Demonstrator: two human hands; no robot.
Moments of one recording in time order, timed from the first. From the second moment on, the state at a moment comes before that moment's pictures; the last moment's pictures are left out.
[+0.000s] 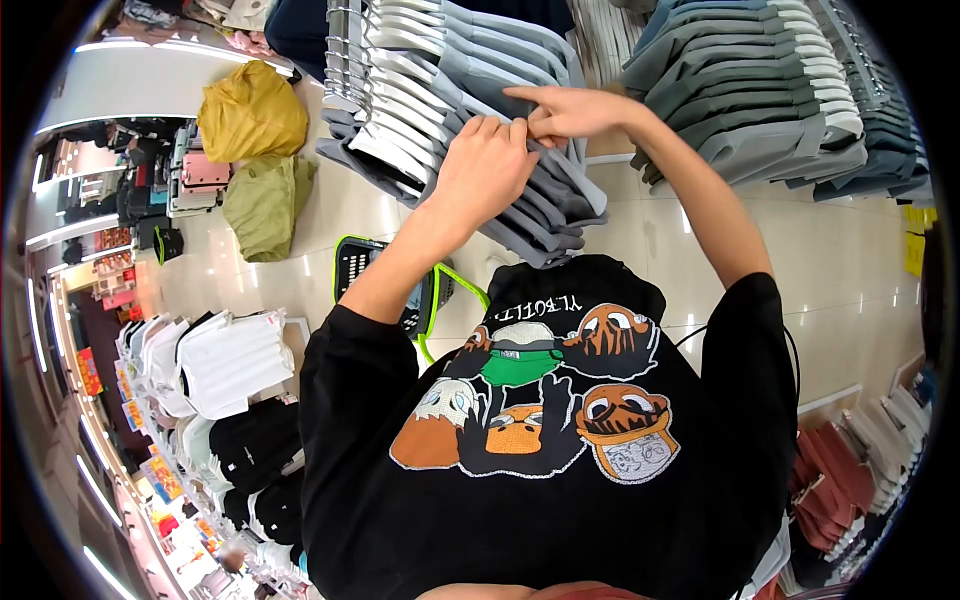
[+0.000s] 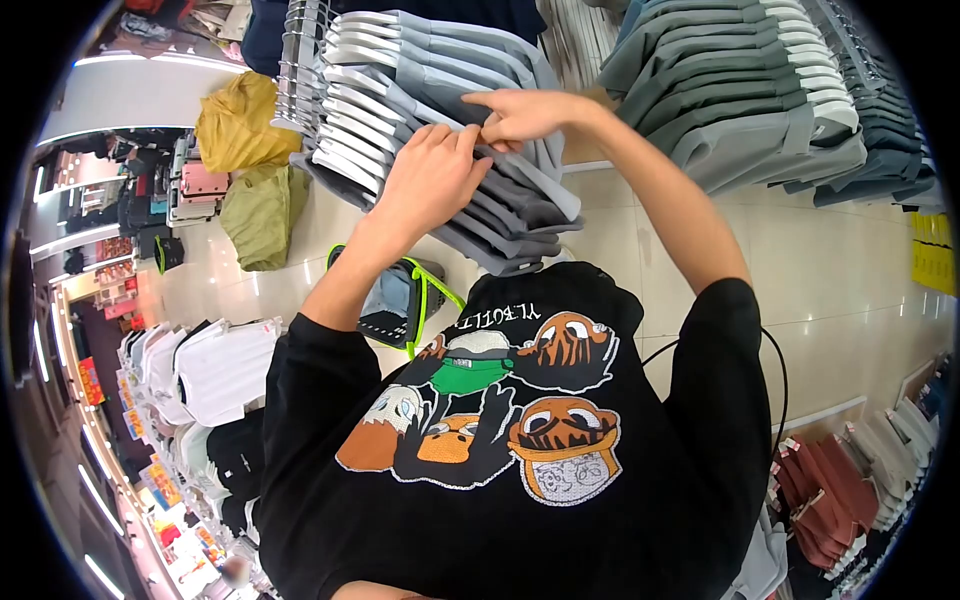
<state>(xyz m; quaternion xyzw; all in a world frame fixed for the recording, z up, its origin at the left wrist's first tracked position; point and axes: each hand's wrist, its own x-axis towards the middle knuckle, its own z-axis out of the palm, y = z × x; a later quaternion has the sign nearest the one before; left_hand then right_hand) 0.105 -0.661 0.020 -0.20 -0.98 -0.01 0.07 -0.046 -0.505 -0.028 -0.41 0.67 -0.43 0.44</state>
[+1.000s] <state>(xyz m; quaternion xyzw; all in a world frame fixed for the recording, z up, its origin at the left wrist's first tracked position) 0.113 -0.652 0.015 -0.18 -0.98 -0.03 0.11 -0.153 -0.549 -0.063 -0.39 0.83 -0.39 -0.08</state>
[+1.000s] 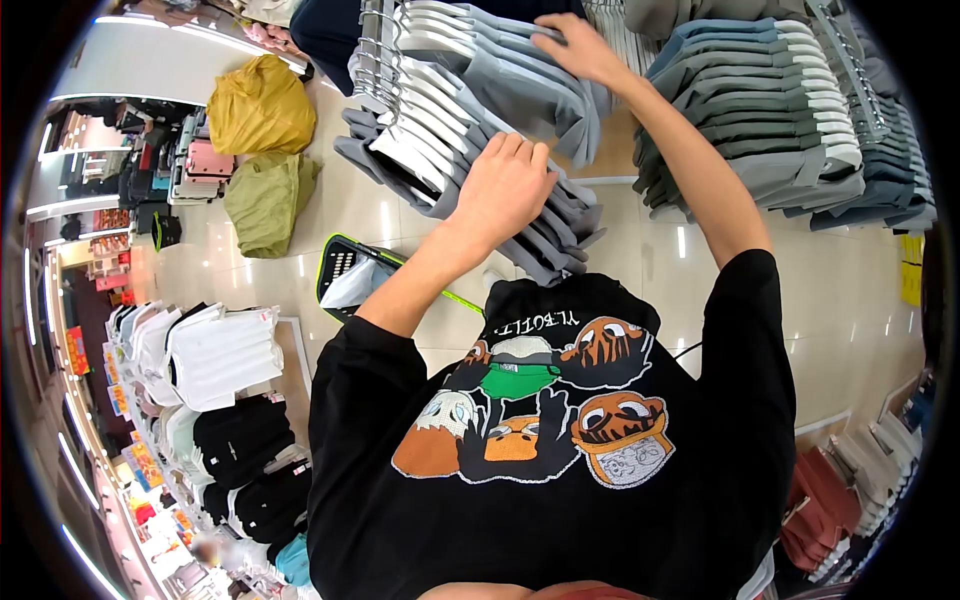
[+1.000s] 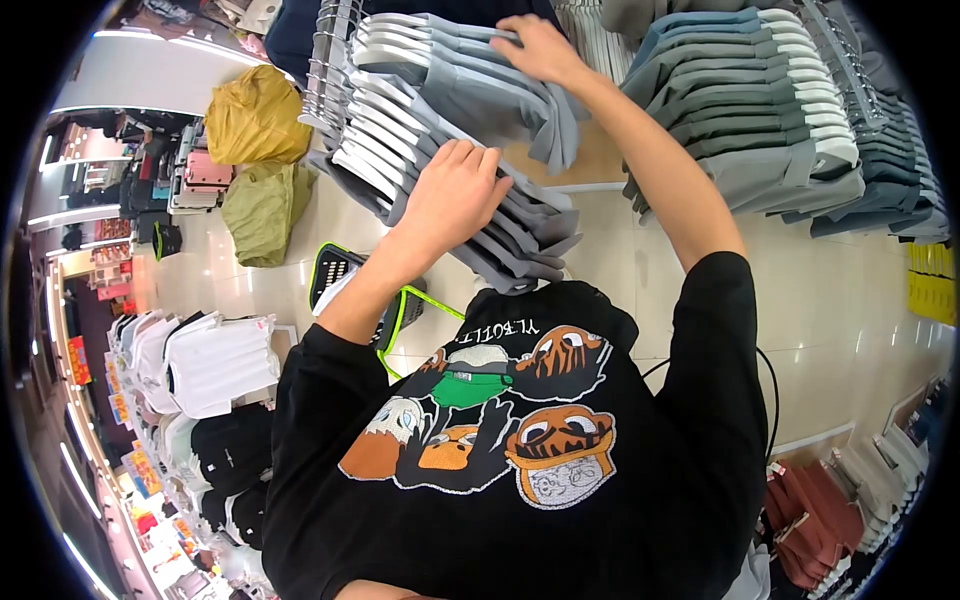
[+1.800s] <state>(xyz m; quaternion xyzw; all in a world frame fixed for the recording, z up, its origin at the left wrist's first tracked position) 0.030 -0.695 0.014 -0.17 -0.98 0.07 0.11 -0.190 -0.544 0.005 -0.47 0.72 -0.51 -0.04</state>
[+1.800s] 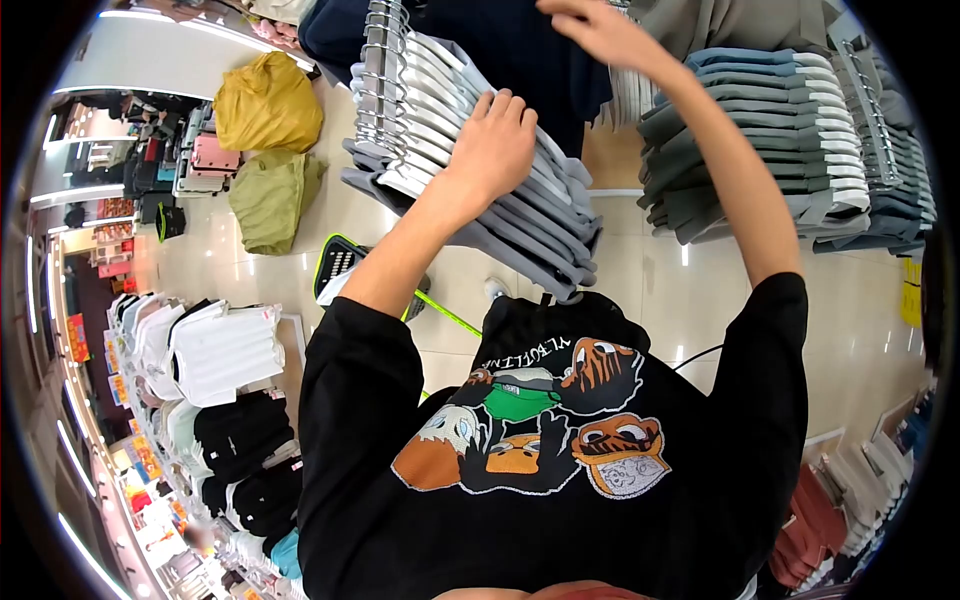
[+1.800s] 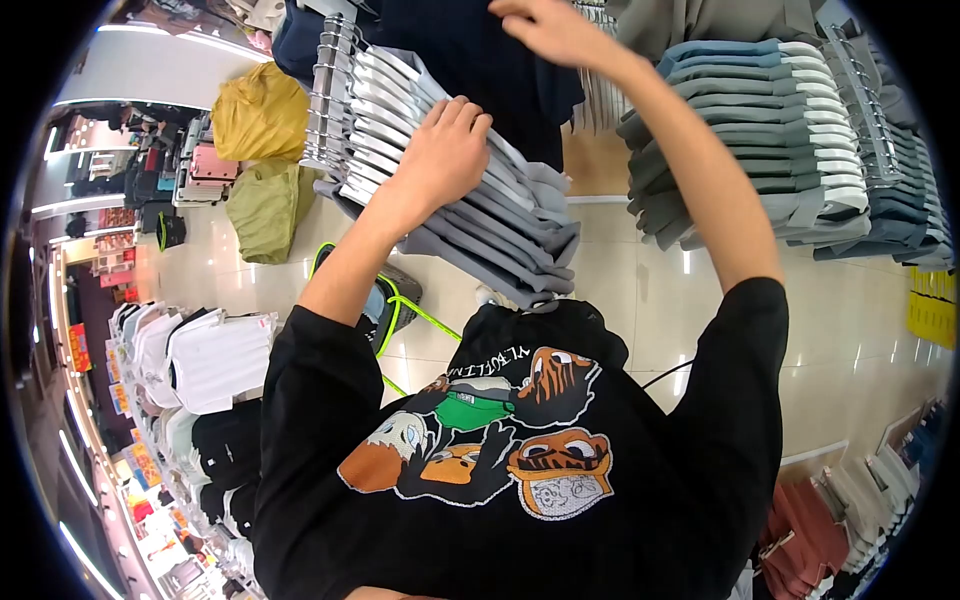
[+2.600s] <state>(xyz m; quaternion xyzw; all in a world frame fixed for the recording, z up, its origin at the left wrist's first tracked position) 0.034 -0.682 0.044 -0.16 -0.98 -0.05 0.13 -0.162 -0.524 0.060 -0.39 0.84 -0.36 -0.09</state>
